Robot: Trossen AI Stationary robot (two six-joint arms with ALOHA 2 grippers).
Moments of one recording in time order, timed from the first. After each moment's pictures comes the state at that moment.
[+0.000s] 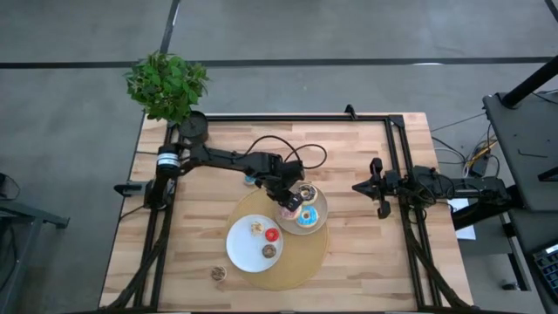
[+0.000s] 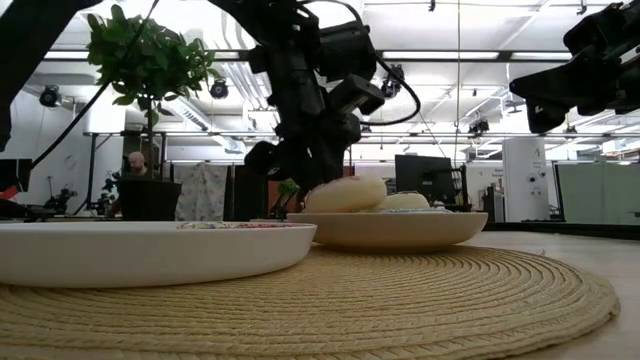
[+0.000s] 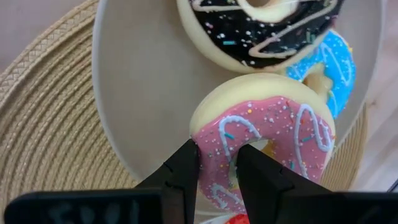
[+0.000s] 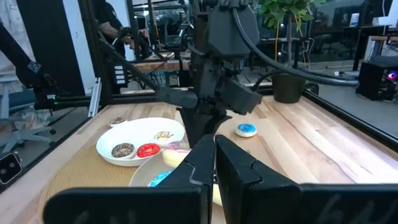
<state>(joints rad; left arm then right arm) 0.07 2.01 1.55 -0.74 0.27 -0.78 0.02 0.02 0.01 0.01 0.00 0.10</state>
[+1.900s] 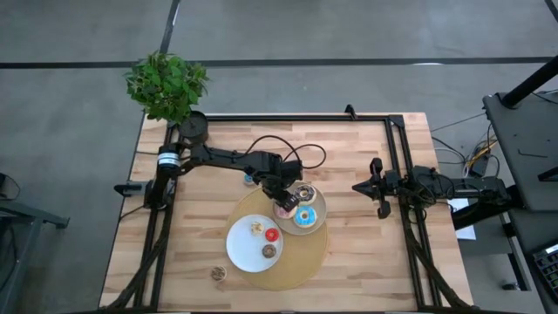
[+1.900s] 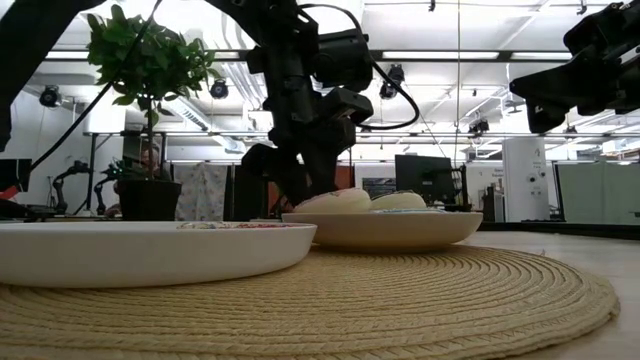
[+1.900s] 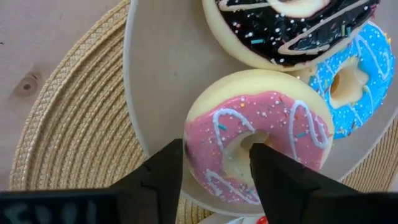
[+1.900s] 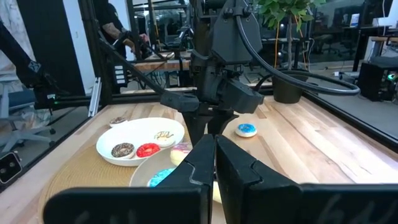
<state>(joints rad) 0.08 2.01 1.55 -0.80 0.23 -0.68 0.02 0.02 0.01 0.01 0.00 0.10</state>
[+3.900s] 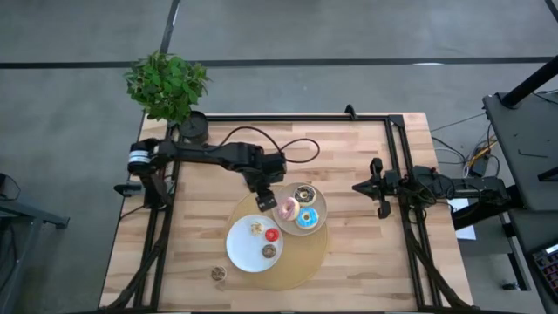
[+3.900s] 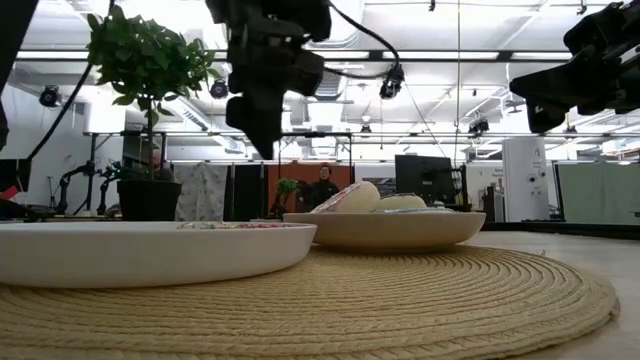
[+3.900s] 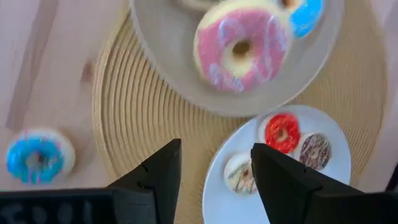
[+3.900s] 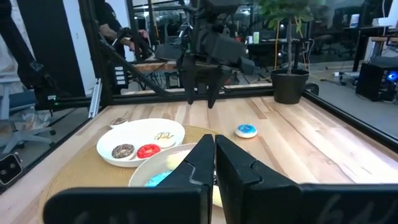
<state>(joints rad) 0.07 1.77 1.47 -0.96 0.21 -0.33 0.02 0.01 0.01 0.01 0.00 0.10</state>
